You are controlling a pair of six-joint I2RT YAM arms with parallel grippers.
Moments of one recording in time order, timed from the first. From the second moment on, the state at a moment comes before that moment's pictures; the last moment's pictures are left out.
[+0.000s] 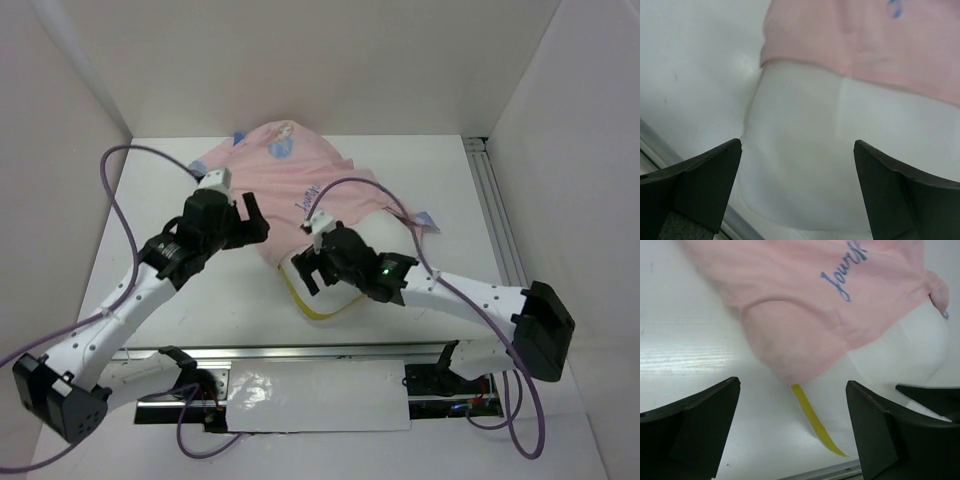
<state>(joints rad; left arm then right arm) -0.52 1.12 1.10 -0.55 -0.18 -0.55 0.93 1.28 0.93 -0.19 0.21 0.16</state>
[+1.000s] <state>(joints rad) -0.59 1.18 0.62 -0.21 -0.12 -0.48 1.03 1.47 0.90 -0.25 0.24 0.24</state>
